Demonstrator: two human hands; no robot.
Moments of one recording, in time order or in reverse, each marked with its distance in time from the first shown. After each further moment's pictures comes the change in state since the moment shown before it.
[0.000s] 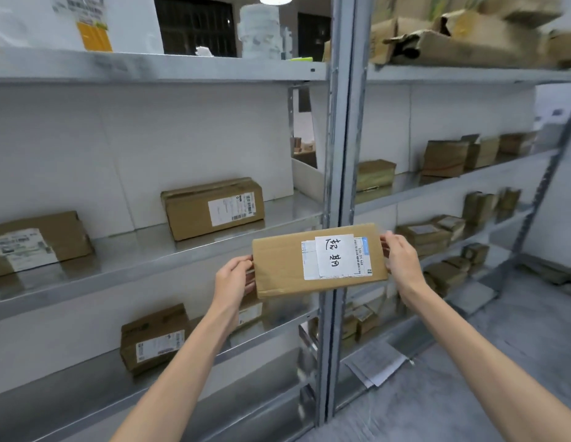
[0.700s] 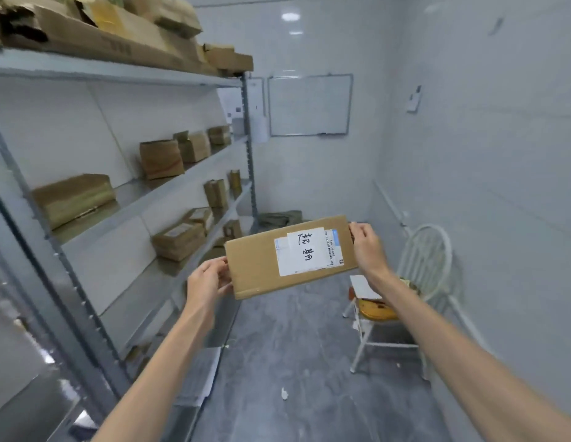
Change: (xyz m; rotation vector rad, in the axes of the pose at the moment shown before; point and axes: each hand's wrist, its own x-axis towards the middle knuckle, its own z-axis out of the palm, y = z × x) left_hand -0.090 -0.063 0.354 0.003 -0.795 -0.170; right_hand -0.083 0.032 -0.341 -0.190 0.871 0.107
